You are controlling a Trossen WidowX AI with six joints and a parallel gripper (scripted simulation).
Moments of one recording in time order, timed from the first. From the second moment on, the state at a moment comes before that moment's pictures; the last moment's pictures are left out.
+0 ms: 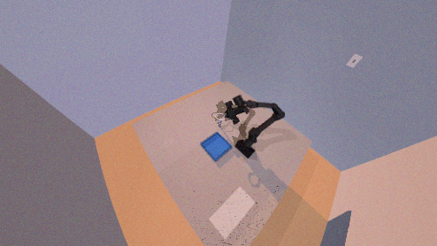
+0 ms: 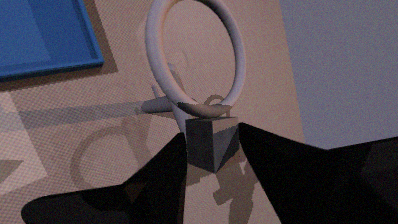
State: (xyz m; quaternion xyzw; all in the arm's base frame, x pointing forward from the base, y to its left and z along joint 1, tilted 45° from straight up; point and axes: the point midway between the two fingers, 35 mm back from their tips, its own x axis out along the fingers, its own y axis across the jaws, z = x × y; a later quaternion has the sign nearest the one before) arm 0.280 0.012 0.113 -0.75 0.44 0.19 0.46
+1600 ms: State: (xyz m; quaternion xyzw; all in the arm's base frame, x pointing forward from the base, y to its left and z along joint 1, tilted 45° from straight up) arm 0.324 0.023 0.101 -0.76 0.32 0.55 0.16
